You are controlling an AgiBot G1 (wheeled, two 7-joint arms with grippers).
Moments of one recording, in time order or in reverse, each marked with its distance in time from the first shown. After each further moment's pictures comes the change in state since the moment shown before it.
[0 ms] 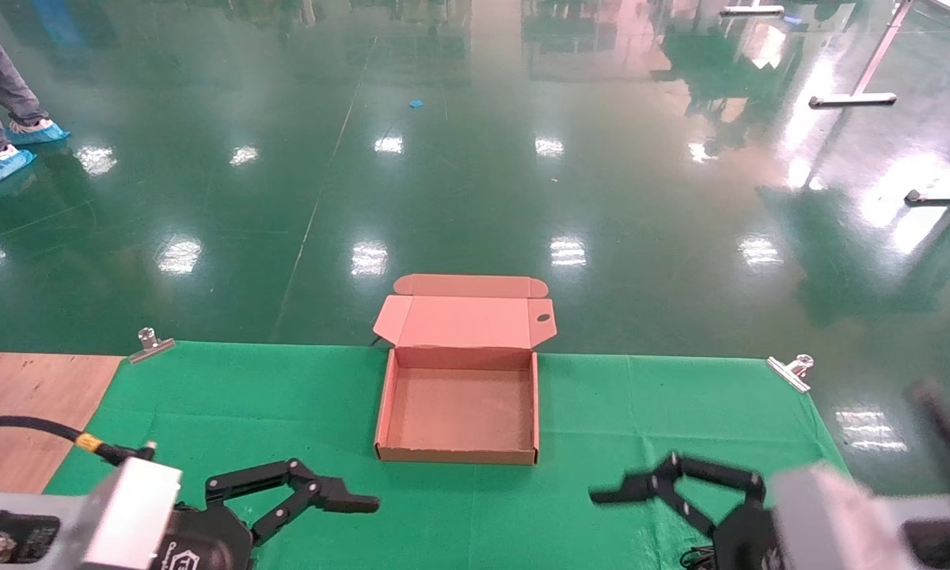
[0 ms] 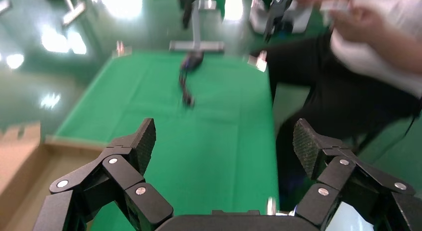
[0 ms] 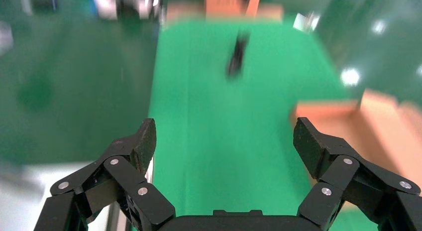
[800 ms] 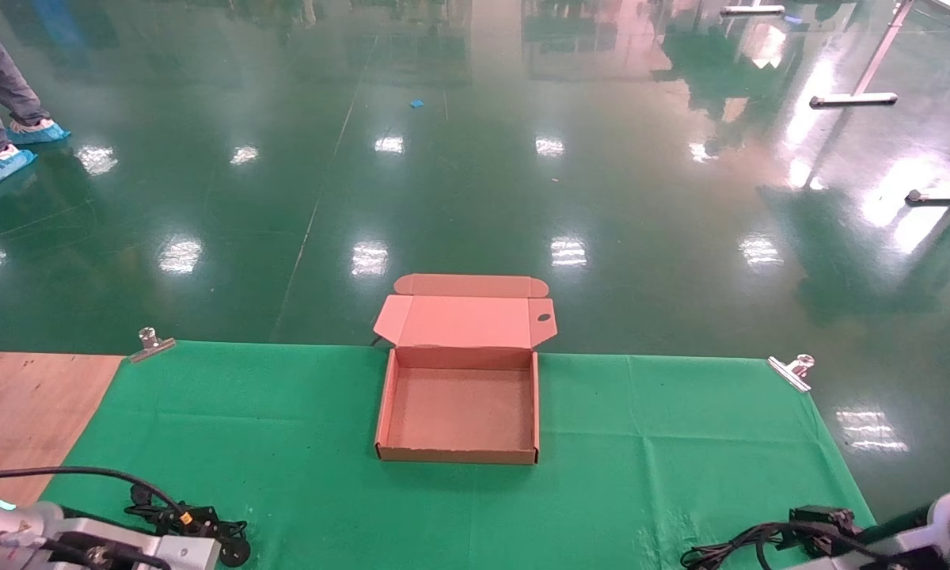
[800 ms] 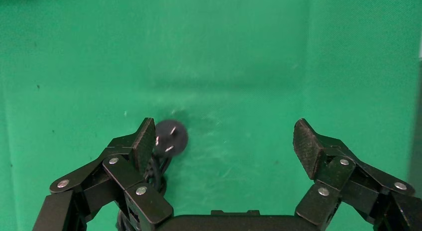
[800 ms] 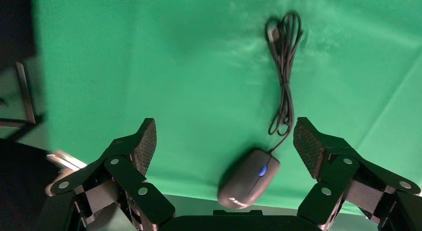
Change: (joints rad) left arm -0.212 0.166 0.282 0.409 0.734 -0.157 0.325; right arm 0.260 -0.098 -0.481 -0.039 -0.824 0.080 -0.078
